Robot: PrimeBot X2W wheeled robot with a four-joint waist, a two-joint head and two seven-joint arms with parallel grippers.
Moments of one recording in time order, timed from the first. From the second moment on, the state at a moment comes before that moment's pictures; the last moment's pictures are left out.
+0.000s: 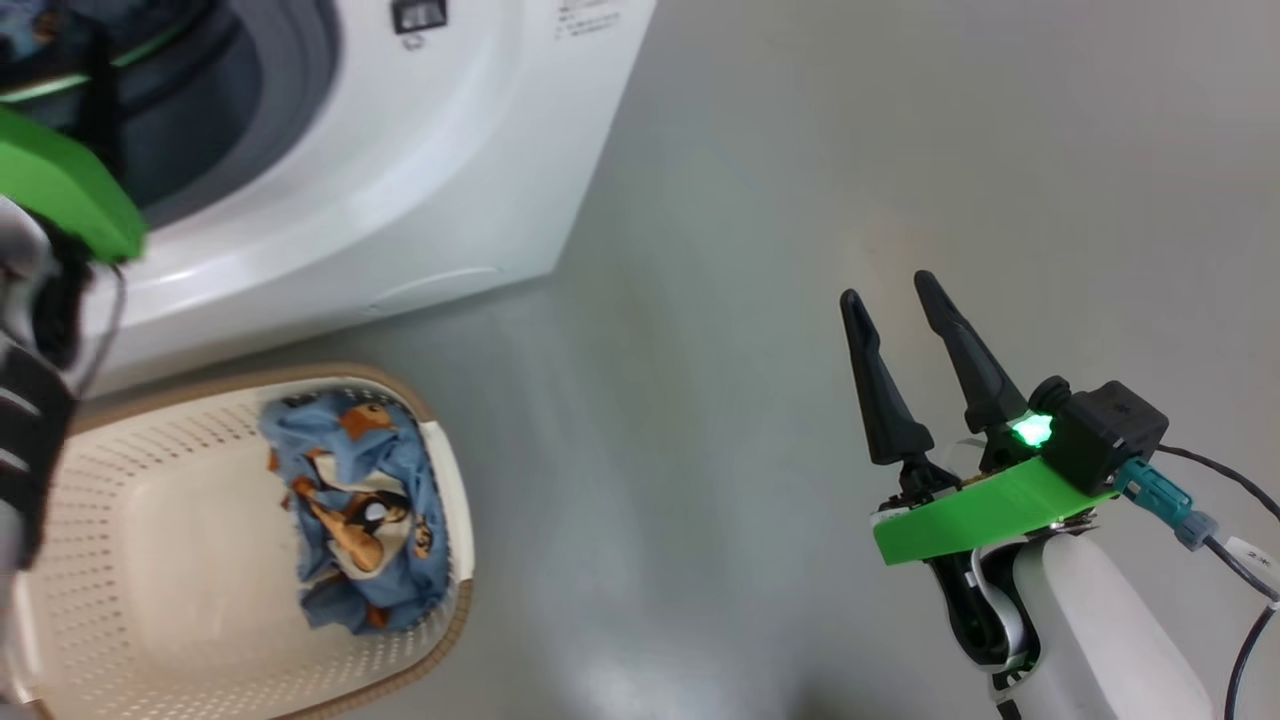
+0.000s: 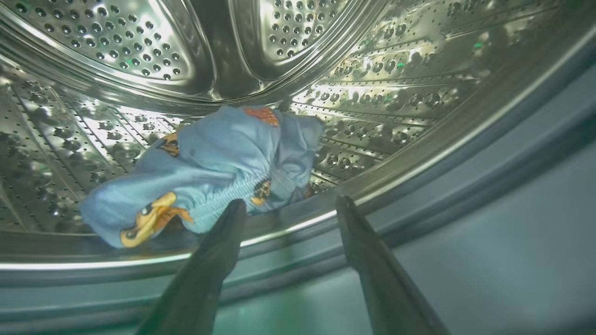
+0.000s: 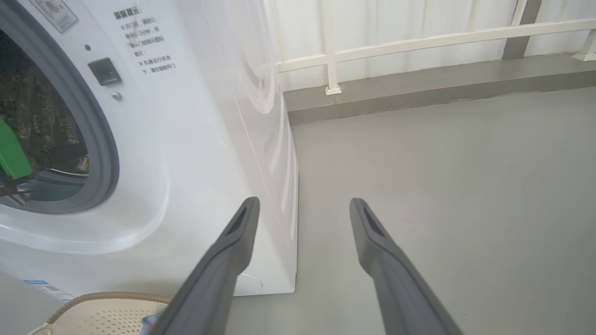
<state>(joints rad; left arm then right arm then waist) -1.28 0.42 -0.77 1.21 -0.91 -0.12 -0.17 -0.33 -0.04 0.22 0.18 0.37 0.13 -0.25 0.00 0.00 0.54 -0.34</state>
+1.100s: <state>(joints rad) -0.58 0.40 -0.39 0.61 -0.76 -0.03 -0.26 -0.29 -0.05 0.16 0.30 0.28 0.13 -0.25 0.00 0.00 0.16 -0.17</state>
